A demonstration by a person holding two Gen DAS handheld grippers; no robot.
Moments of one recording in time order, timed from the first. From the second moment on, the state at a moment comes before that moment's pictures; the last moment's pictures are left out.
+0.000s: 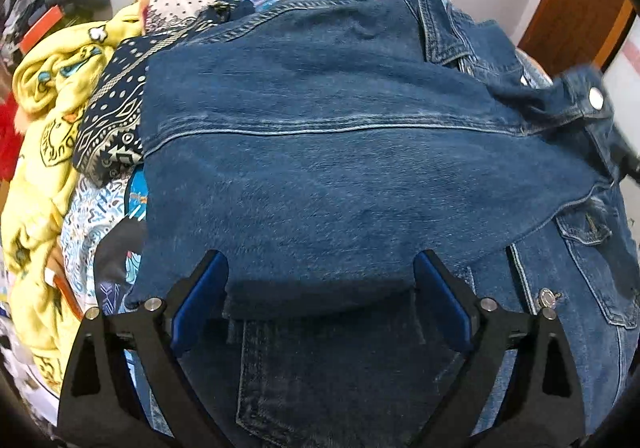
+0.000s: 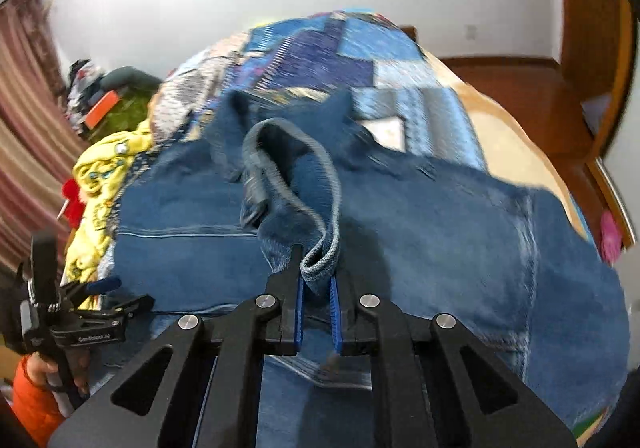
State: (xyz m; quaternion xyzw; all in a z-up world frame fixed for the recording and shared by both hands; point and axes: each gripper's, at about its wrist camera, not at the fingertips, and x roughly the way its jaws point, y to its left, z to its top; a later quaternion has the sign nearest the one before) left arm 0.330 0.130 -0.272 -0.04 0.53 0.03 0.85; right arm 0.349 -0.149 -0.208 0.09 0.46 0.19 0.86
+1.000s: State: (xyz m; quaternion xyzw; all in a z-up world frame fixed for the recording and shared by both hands) left arm 0.306 0.063 -0.170 -0.01 0.44 0.02 0.90; right arm 0.275 -0.297 -0.141 0.07 0.41 0.04 0.91
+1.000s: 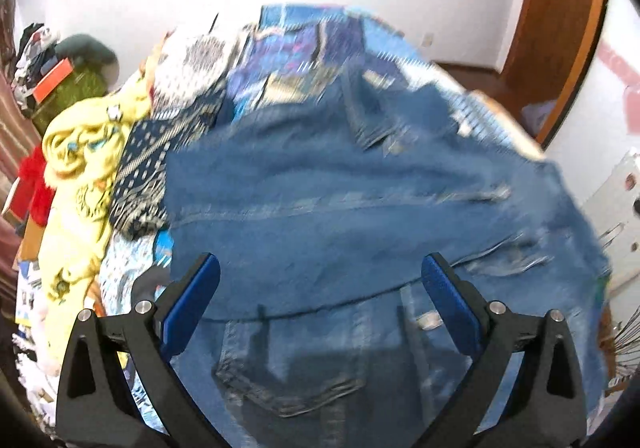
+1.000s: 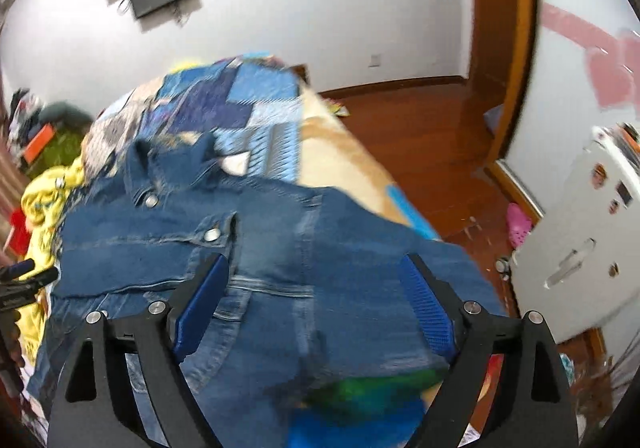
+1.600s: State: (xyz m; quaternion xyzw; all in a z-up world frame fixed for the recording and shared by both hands) left arm 0.306 0.017 -0.194 -0.03 0.48 -0.01 0.88; right arm 0.266 -0.380 -0.253 0.30 0.51 0.01 0.81
